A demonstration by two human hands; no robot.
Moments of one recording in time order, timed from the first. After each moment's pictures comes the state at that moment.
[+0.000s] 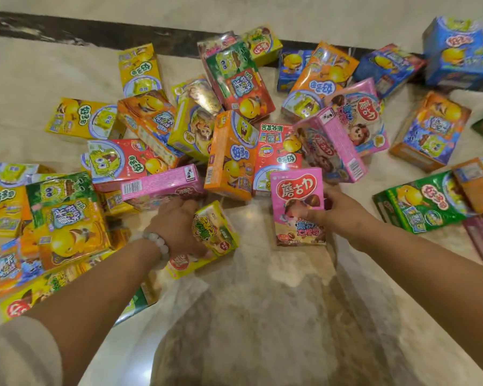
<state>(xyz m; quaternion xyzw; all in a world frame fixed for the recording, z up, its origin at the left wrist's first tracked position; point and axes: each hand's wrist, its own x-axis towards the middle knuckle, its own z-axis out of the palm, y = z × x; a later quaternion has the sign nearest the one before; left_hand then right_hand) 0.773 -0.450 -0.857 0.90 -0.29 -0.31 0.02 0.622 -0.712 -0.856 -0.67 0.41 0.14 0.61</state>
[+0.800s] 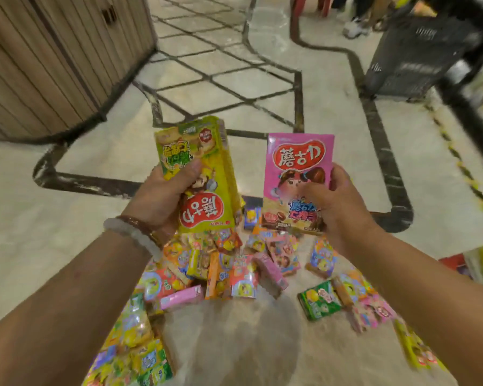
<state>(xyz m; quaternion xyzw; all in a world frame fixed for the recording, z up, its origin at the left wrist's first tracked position) 0.831 -0.557 -0.340 0.58 -0.12 -0.32 0.74 0.687 -0.749 -0.344 -0.59 0.34 -0.18 0.71</state>
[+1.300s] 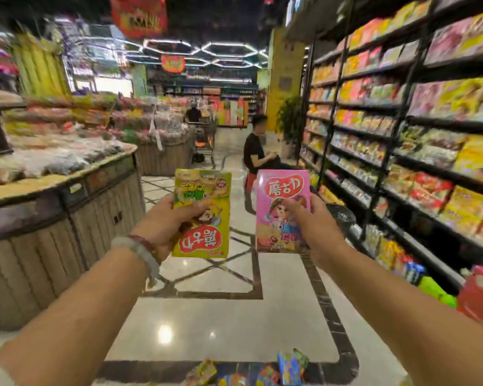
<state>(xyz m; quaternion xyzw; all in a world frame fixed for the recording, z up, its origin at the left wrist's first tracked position) 0.782 -0.587 0.149 0.55 -0.31 -0.26 0.73 0.626 -0.769 0.138 -0.64 0.23 -0.36 0.64</state>
